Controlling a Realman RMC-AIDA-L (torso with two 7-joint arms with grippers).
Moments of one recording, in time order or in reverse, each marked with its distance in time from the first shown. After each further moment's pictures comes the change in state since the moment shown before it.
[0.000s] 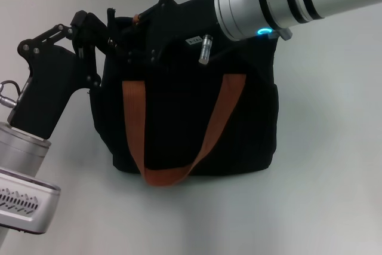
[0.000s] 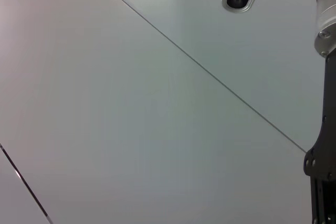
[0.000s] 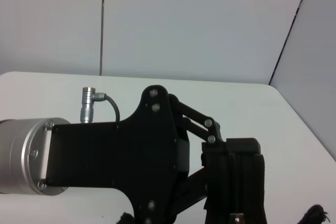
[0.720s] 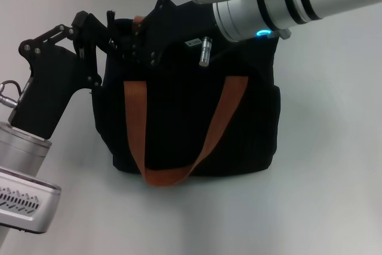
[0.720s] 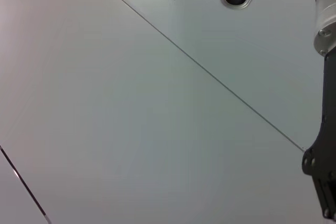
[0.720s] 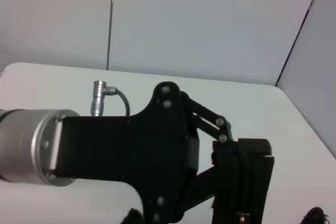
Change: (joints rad) left arm -0.001 0.000 0.001 0.000 0.000 -0.005 -0.001; right arm 0.004 -0.003 -0.003 0.000 0.002 -0.016 -0.038
